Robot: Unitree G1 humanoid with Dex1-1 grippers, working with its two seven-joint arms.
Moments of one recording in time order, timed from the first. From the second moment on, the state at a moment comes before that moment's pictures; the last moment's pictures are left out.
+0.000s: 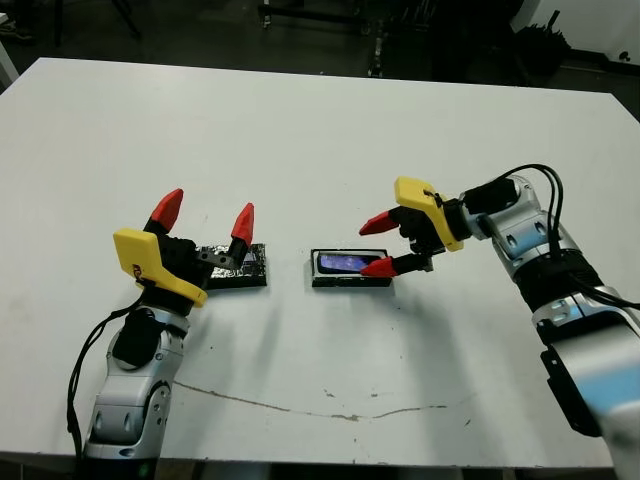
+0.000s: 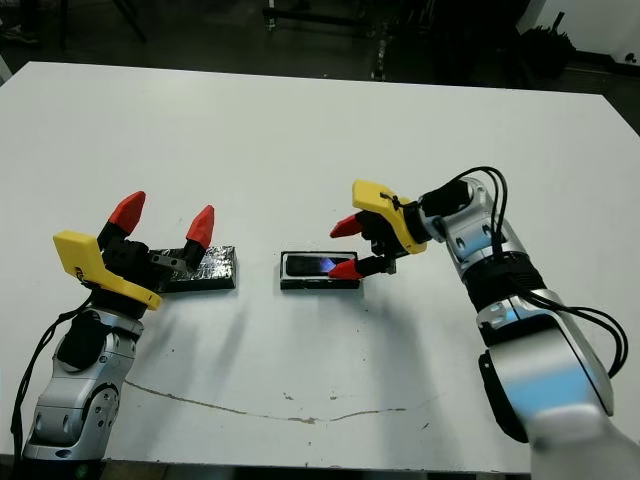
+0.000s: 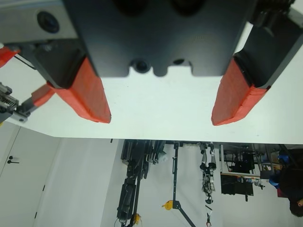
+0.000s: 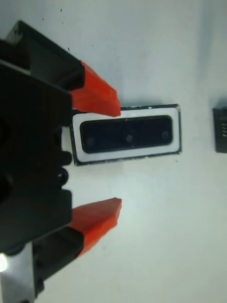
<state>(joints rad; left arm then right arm) -0.03 0.16 0.04 -0.20 -0.27 0.00 -0.23 -0.88 -0.47 0.29 0.74 -0.03 0.07 1.38</state>
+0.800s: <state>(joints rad) -0.03 0.17 0.04 -0.20 -0.26 -0.01 -0.23 -0.45 -0.44 -0.10 -0.02 0.25 0.38 0.78</state>
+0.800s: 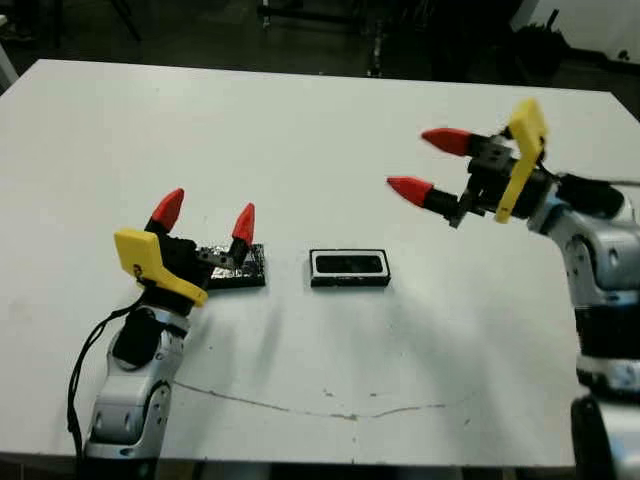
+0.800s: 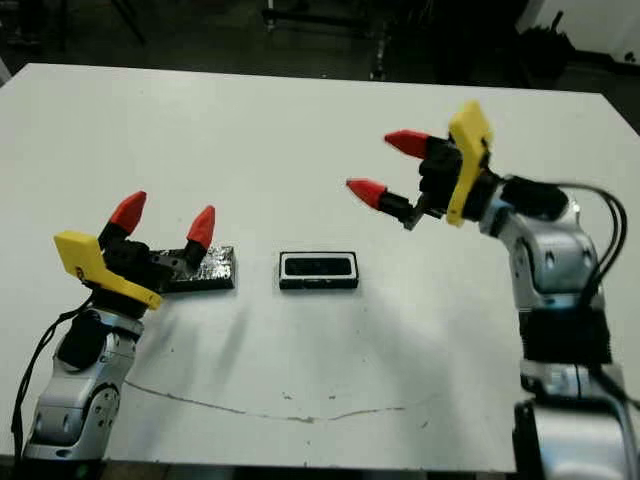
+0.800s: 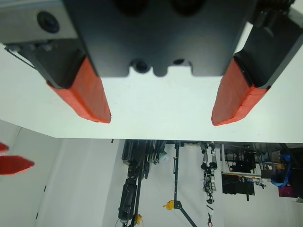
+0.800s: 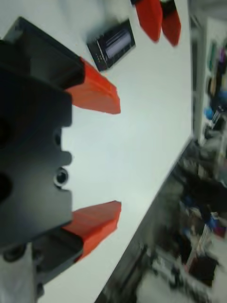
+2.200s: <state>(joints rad) -0.80 0.70 -0.16 0.68 -0.21 -0.03 -1.54 0.21 -0.28 -0.12 -0.41 0.25 0.05 0.37</state>
